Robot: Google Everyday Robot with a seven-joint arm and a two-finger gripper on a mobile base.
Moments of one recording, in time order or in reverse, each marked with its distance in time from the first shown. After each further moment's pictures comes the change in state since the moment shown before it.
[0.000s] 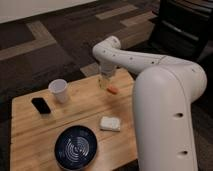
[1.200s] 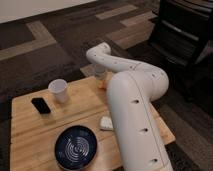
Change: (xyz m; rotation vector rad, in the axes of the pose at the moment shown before) arm -0.050 -0.010 0.059 -0.012 0.047 -0.008
